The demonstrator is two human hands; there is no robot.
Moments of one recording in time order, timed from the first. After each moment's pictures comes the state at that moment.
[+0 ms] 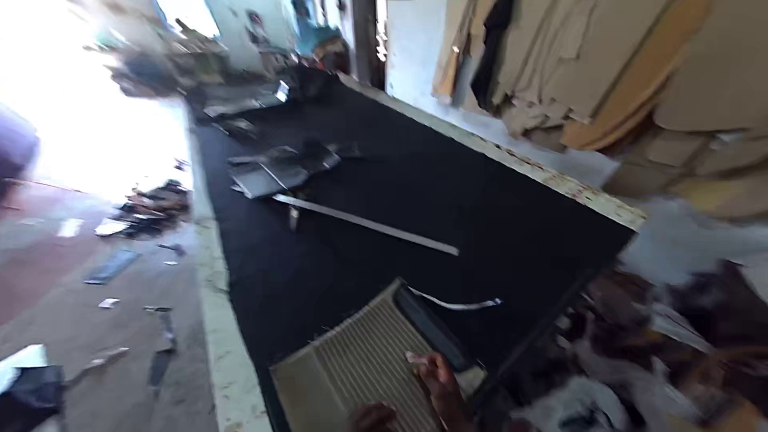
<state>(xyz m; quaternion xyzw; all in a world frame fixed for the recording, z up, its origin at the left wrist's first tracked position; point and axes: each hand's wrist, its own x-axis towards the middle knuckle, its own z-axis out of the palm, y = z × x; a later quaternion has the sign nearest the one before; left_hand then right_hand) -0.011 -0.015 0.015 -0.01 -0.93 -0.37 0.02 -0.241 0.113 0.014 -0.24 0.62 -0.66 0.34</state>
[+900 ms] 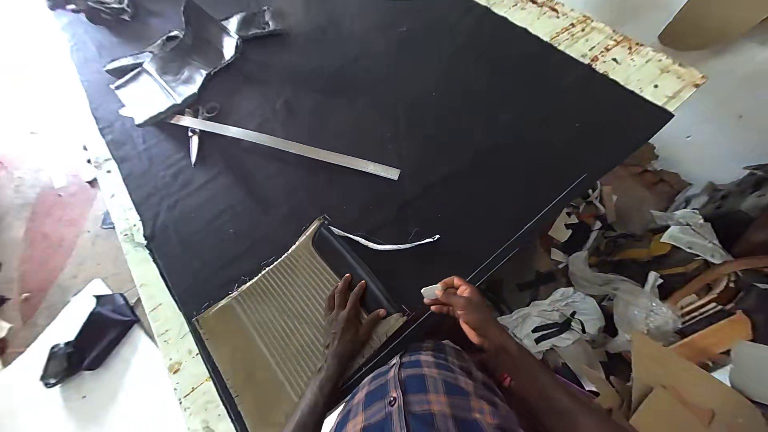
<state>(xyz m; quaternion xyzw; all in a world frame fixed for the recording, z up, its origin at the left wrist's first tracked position) -0.220 0.056 0.010 0.35 -0.91 -0.17 0.14 -0.460 0.230 0.056 -0.07 0.57 -0.61 0.54</state>
